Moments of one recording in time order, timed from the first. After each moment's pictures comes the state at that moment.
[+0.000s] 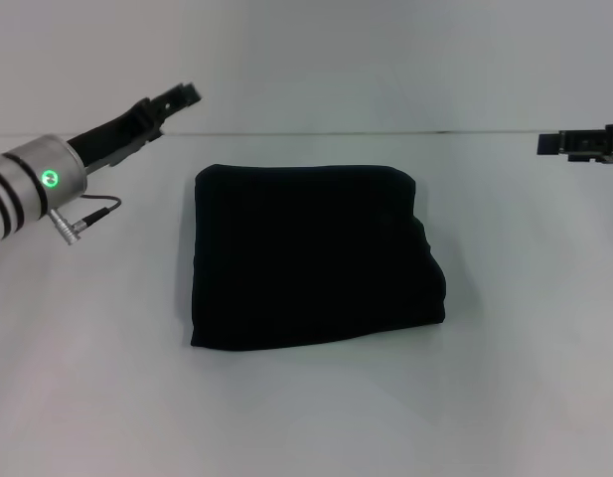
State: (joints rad) left arm -0.78 -2.07 0.39 0.37 1.84 0.85 -1.92; right arm 0.74 1.85 -0.59 -0.61 -2.20 -1.31 2.18
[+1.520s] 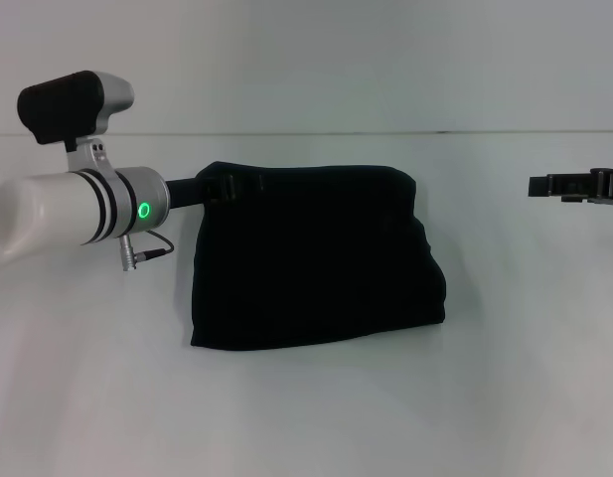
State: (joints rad) left arm -0.88 -2.10 0.77 0.33 2.05 0.59 -2.04; right arm 0.71 1.90 -0.61 -0.60 -2.24 -1.25 2.17
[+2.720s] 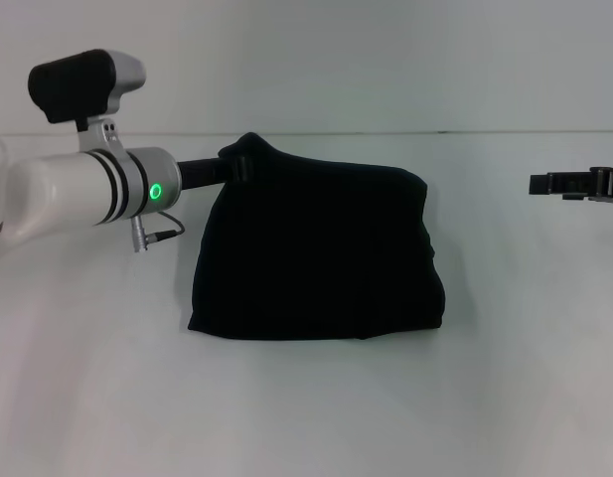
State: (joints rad) left arm -0.91 -2.11 0.77 0.34 2.04 0.58 -2.04; right arm 0.71 1.90 -0.61 -0.60 -2.24 -1.23 2.16
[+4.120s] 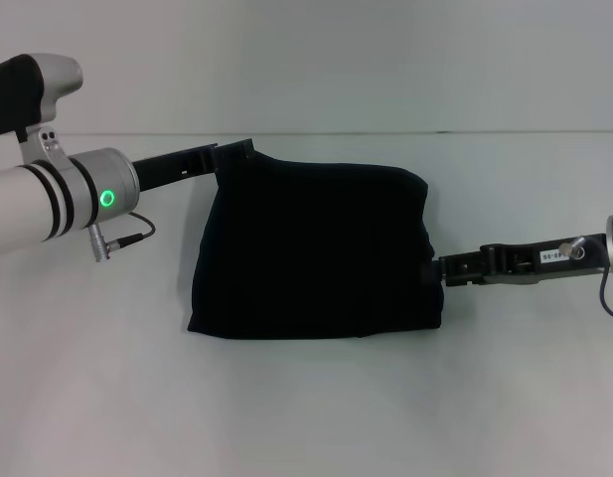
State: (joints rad) left arm -0.72 -2.16 0.76 0.63 1.98 0.80 -2.04; right arm 0.78 1.96 -0.70 -0.44 -2.24 -1.35 2.20
